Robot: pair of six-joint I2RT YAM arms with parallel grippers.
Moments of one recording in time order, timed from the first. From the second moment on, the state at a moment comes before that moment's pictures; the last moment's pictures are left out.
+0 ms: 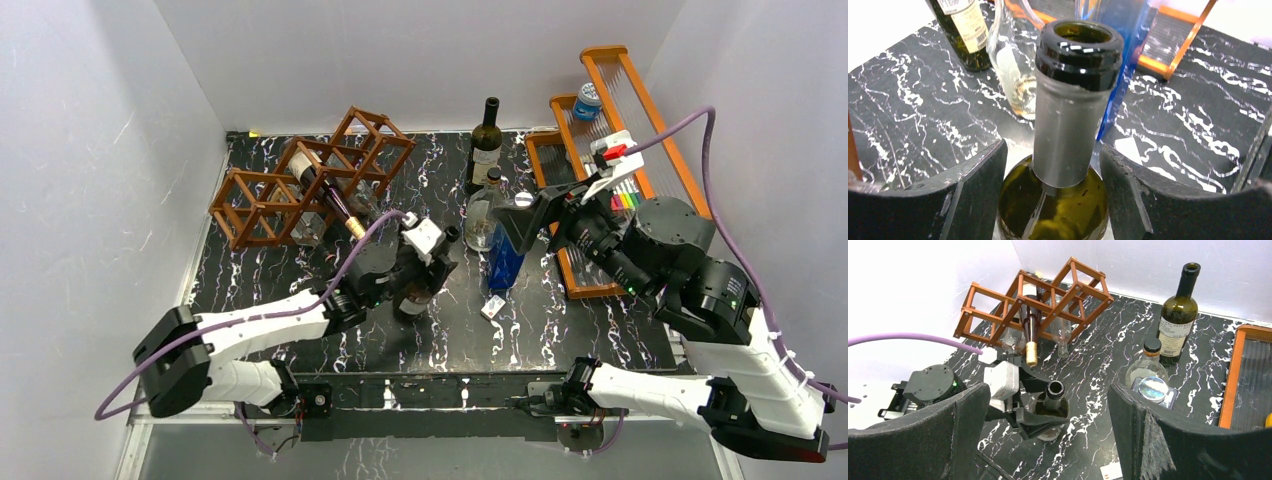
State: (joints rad) left arm -1.02 1.21 0.70 0.33 -0.14 0.03; right arm 1.05 0.89 1.55 -0.75 0.39 0.28
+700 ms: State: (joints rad) left arm -1.00 1.54 0.94 0.65 -0.10 0.02; right arm 1.05 0.84 1.55 -0.77 0.44 0.28
